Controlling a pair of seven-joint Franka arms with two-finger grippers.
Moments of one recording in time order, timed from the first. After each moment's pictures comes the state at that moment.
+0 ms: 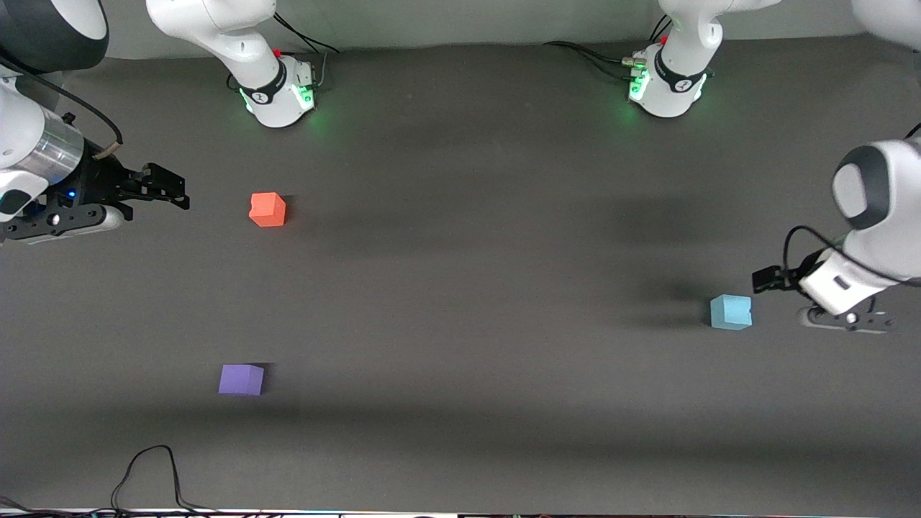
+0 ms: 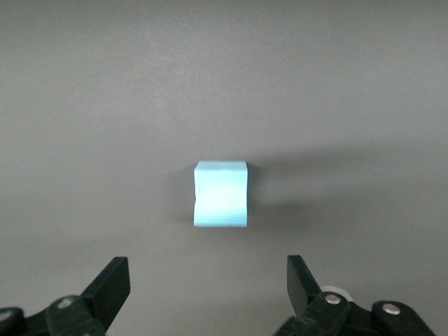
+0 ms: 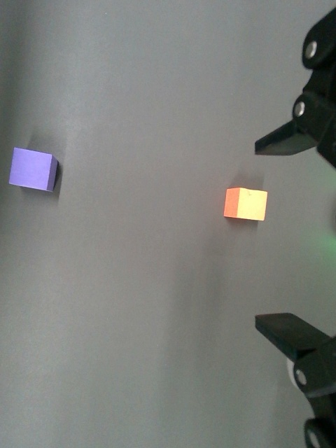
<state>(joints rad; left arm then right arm) 0.08 0.30 -0.01 -1.88 0.02 2.15 0.18 0.19 -0.03 -0.11 -1.70 0.04 1.59 -0.05</state>
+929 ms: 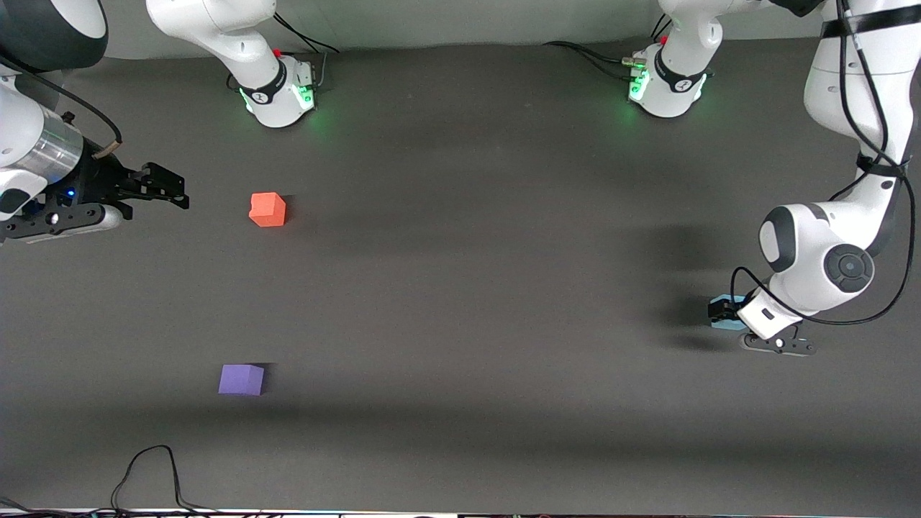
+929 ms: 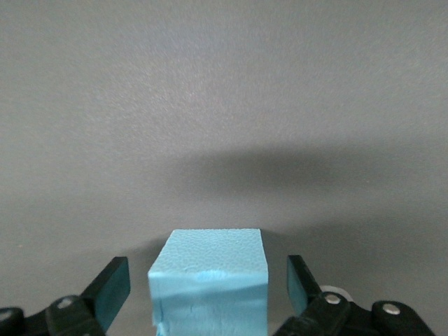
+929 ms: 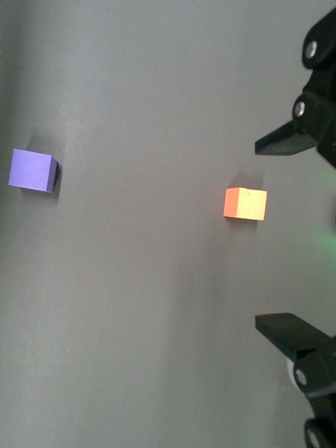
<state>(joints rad) 0.08 0.55 -0.01 -1.94 0.04 2.50 0.18 0.19 -0.04 -0.11 -1.70 0.04 1.59 -0.04</state>
